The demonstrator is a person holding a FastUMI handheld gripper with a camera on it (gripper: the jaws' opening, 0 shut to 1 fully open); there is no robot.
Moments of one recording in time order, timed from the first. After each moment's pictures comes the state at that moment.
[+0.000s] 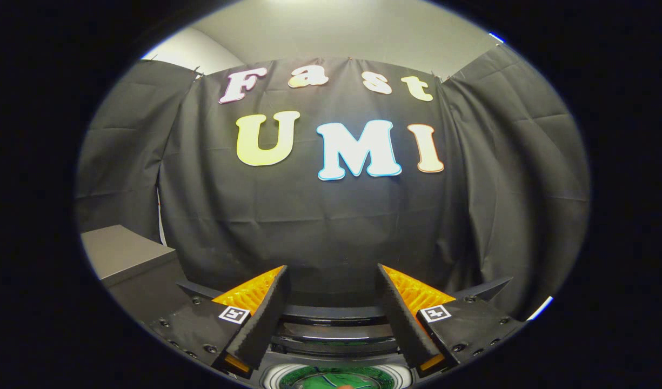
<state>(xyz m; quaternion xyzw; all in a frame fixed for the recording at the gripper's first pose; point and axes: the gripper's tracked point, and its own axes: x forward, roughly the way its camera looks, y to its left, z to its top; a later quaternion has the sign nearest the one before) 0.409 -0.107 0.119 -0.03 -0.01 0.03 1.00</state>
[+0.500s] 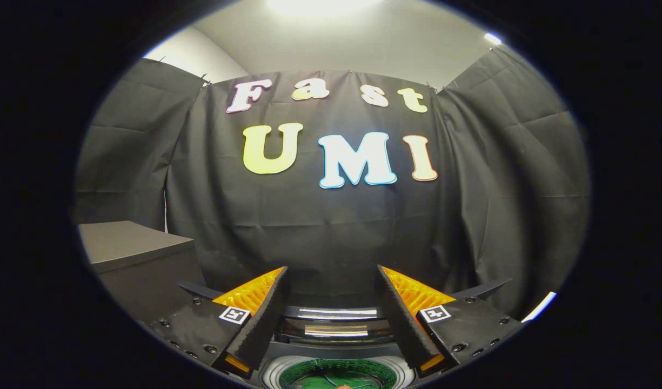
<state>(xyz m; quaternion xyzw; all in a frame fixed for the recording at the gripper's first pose) 0.356 -0.109 0.096 -0.04 -0.05 0.03 1.00</state>
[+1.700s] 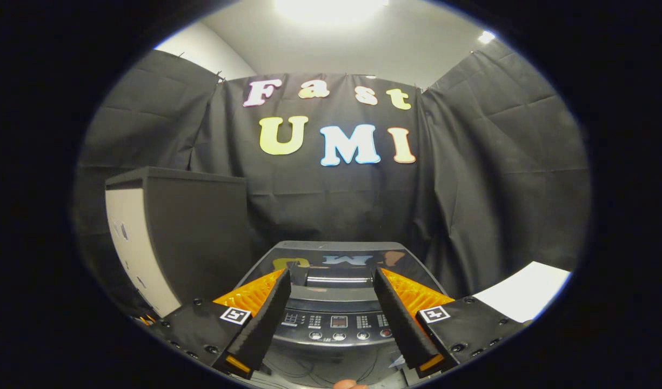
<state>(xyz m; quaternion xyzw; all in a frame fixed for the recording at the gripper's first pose) 0.119 -0.115 -0.033 -0.03 -0.03 0.02 1.00</state>
